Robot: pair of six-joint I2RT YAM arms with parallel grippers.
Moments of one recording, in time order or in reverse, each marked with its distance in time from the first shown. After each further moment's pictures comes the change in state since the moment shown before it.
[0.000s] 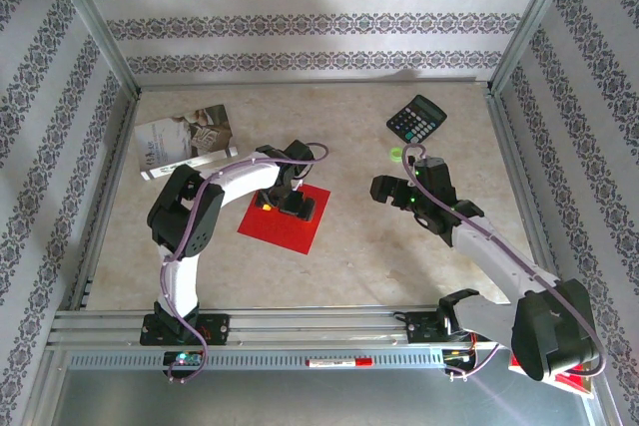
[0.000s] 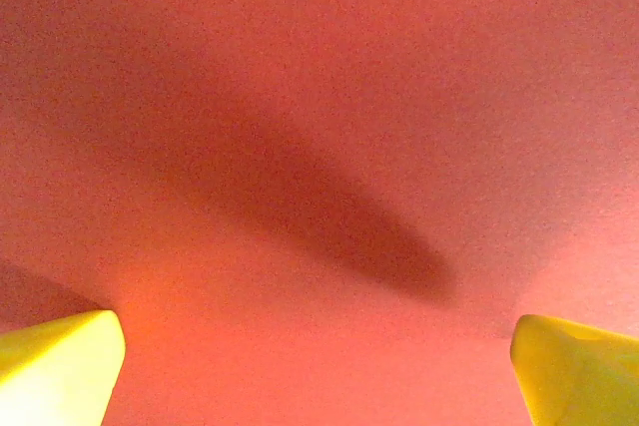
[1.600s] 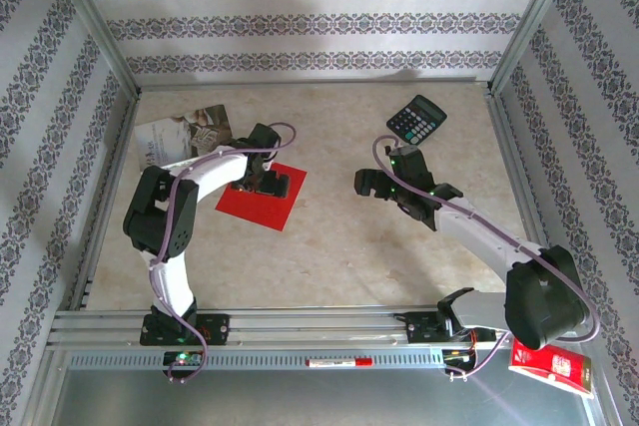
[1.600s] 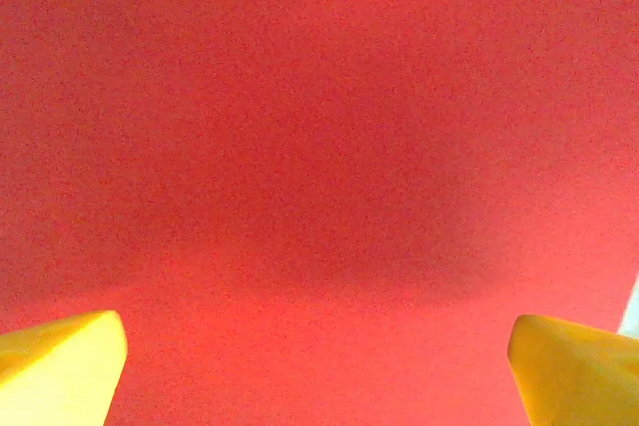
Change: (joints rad) left arm 0.191 -0.087 -0.098 0.186 -0.068 0.061; right arm 0.127 0.150 0.136 -0.001 0.126 -0.070
